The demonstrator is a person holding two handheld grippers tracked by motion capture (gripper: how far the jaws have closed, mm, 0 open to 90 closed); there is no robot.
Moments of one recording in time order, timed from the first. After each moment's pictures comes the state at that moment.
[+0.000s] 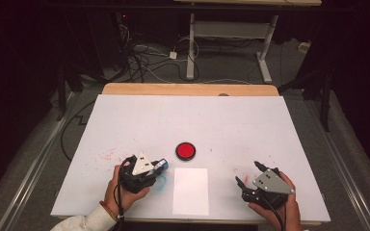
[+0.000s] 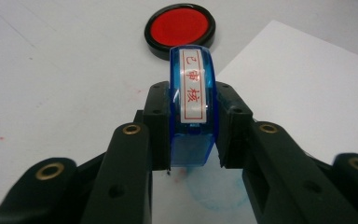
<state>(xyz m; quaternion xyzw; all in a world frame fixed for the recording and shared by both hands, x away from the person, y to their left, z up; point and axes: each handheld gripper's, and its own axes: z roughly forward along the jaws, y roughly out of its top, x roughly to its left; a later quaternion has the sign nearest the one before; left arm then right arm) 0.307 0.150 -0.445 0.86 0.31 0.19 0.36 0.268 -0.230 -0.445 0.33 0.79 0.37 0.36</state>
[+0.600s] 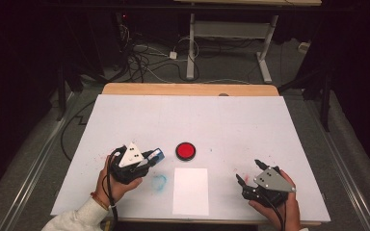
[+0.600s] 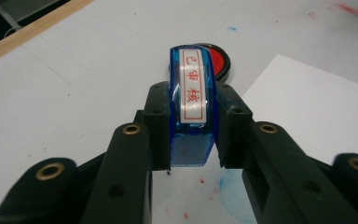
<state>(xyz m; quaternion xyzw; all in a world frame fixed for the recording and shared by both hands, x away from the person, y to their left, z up) 0.319 0.171 -0.422 0.85 0.28 0.21 0.40 0.273 -0.232 -0.445 0.33 0.78 0.37 0.37</state>
